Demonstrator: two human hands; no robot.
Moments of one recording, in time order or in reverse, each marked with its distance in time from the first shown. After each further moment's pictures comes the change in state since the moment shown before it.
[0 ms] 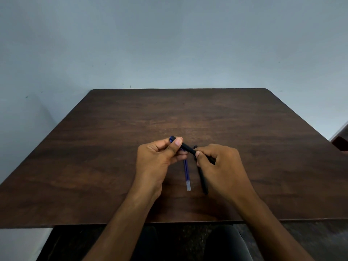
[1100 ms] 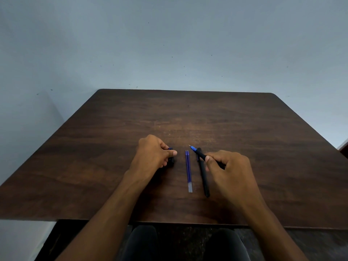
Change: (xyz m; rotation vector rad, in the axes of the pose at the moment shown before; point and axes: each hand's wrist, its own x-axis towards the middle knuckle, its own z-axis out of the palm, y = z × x) left_hand 0.062 -0.001 -0.017 1.019 0.050 -0.296; right_hand -0.005 0.004 -0.010 -0.026 0.004 0.066
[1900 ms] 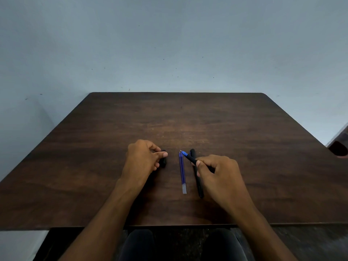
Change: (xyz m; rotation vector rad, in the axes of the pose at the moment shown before) left_hand -0.004 -0.006 0.001 -0.055 0.040 -0.007; right_hand -0.007 -0.003 0.004 0.012 -0.056 0.066
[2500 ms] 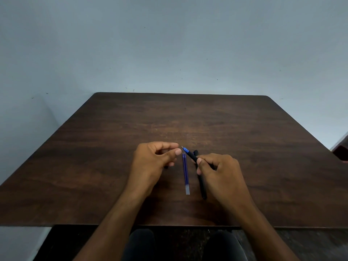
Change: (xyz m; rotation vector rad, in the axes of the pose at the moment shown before) left_hand -0.046 -0.004 -0.002 -0.469 -0.035 0.275; right_hand 0.005 0.001 0.007 0.112 0.034 -0.013
